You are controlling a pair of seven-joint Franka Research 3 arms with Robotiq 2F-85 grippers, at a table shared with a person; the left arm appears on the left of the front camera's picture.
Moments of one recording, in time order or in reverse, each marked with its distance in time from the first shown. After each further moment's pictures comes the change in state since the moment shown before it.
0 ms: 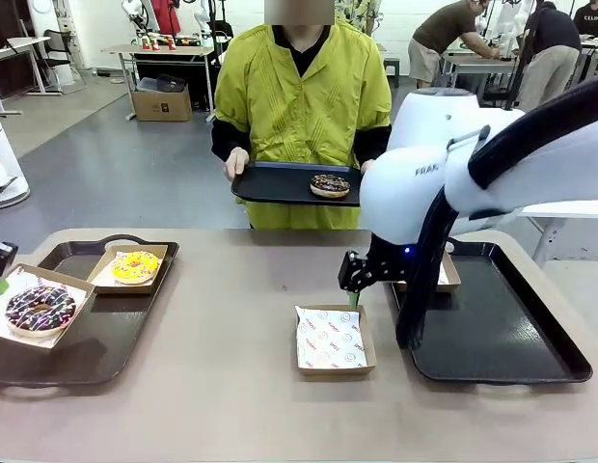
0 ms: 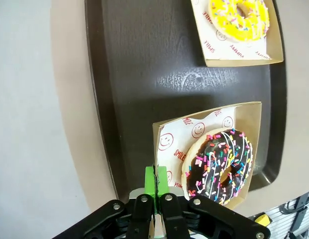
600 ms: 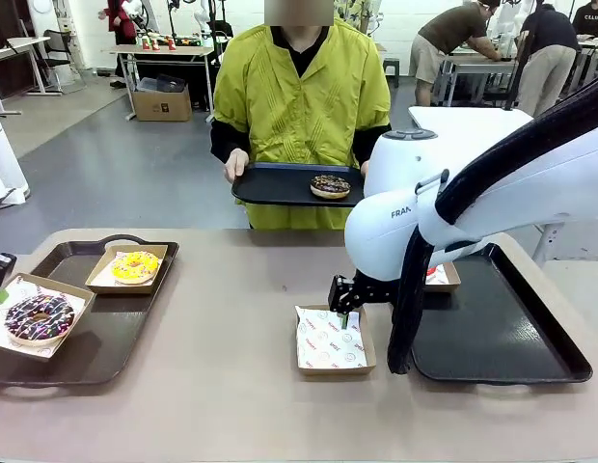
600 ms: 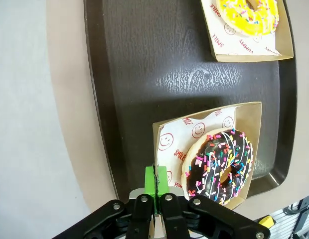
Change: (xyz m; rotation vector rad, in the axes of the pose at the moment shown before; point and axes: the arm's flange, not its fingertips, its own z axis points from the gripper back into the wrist) left arm -0.005 0.006 -0.016 -0.005 -0.007 -0.003; right arm 0.008 0.012 -0.053 -0.029 0.014 0.006
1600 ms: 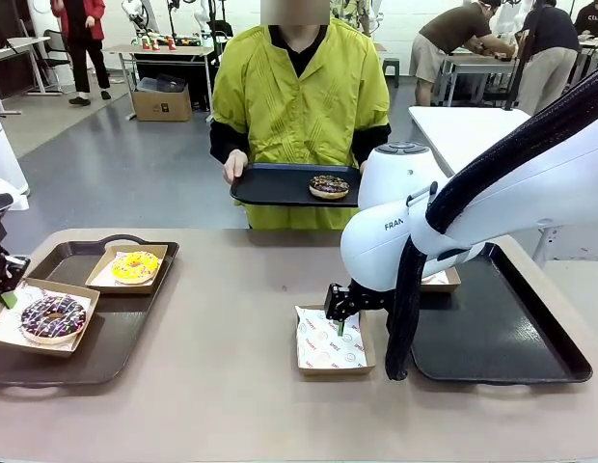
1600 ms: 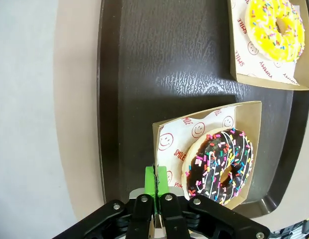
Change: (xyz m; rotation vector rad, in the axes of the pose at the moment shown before) left arm 0.009 -0.007 -0.020 0.030 0.014 0.161; right arm 0.004 0.005 -0.016 0.003 0.002 0.030
